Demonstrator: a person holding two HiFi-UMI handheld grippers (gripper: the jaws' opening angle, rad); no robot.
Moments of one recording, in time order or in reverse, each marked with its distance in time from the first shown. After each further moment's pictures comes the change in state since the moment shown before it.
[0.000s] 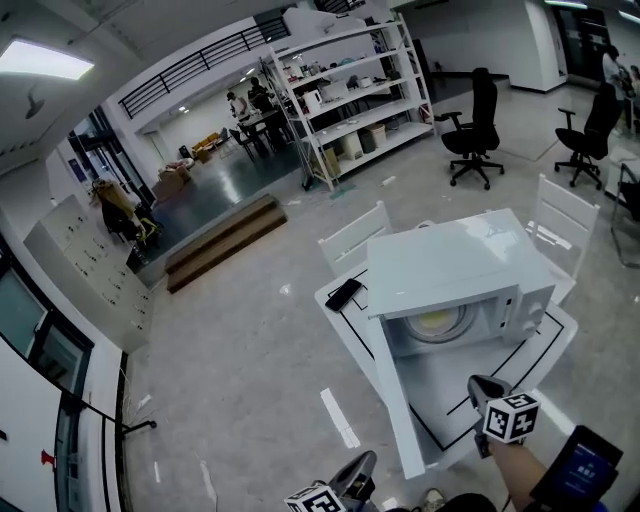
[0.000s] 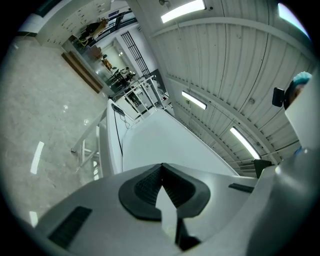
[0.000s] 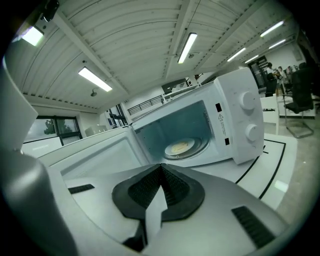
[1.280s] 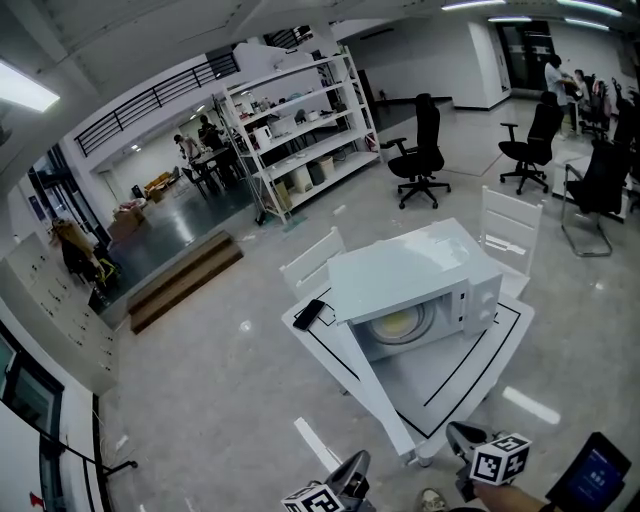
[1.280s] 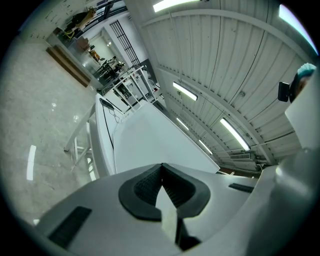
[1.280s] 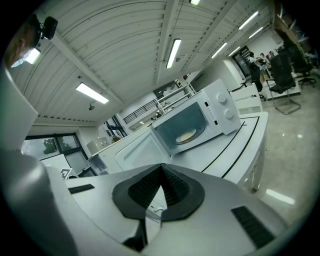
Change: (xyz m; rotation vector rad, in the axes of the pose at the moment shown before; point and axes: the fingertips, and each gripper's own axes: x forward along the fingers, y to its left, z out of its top) left arm -0.011 -0.025 -0.008 0.062 0.118 -0.100; right arm -0.119 0.088 -0.061 0.173 -0.051 -0.004
